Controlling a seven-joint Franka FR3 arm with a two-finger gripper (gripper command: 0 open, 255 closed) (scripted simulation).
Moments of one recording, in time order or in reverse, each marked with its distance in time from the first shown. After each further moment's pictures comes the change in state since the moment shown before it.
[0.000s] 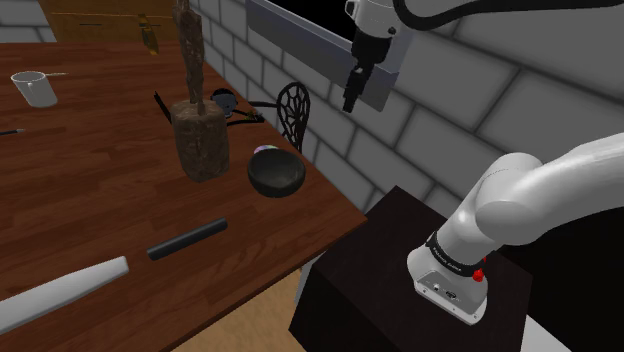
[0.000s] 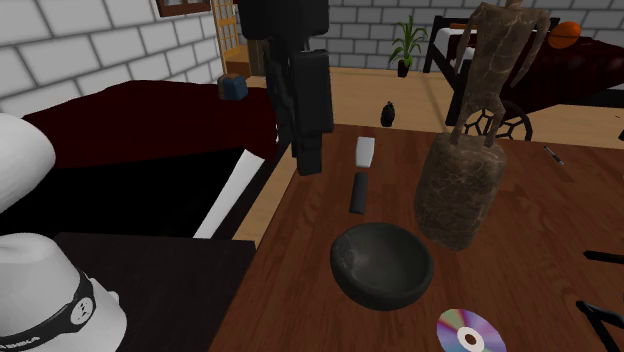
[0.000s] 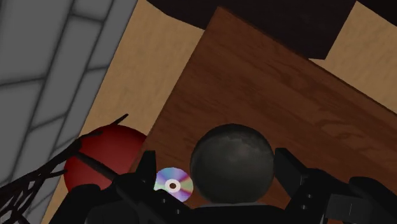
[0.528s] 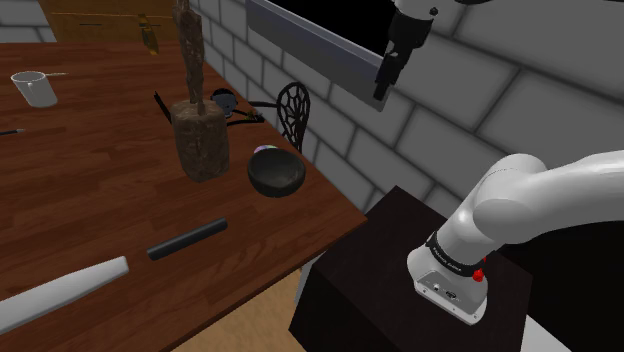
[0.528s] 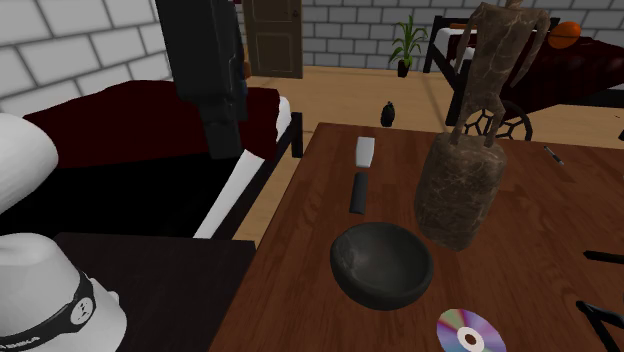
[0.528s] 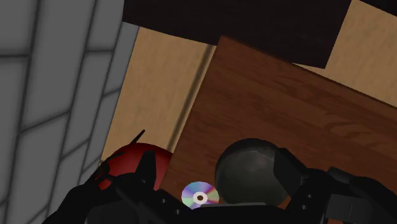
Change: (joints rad) arm -0.053 -0.171 -0.039 -0.011 -0.015 -0.159 0.038
